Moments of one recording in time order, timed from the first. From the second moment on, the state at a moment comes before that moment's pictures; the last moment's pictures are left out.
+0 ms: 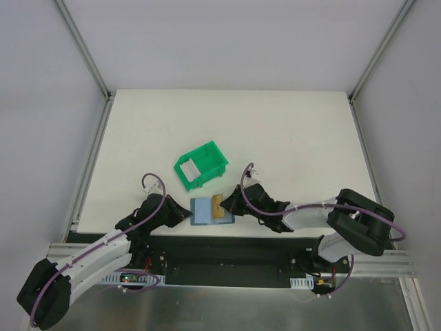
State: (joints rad) left arm -0.63 0.64 0.05 -0.08 0.04 -1.18; right arm 1.05 1.51 0.45 0.51 0.15 1.04
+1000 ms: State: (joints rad) left arm -0.74 0.67 0.05 -0.08 -0.03 -1.34; right arm 1.06 1.52 0.47 0.48 0.14 1.03
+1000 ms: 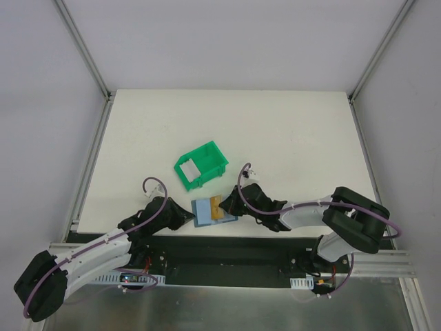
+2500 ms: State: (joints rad) left arm -0.75 0.69 0.05 -0.06 -0.06 -1.33; right arm 1.02 1.53 0.48 0.46 0.01 1.06
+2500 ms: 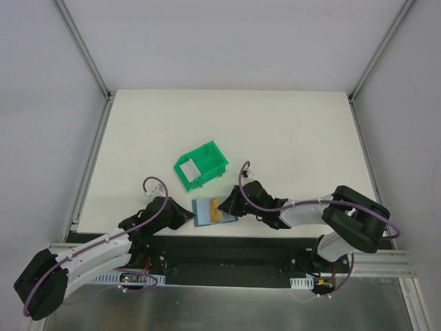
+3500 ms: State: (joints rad) left arm -0.75 0.67 0.05 -0.07 -0.06 -1.27; right arm 0.95 1.57 0.49 0.51 -0.09 1.02
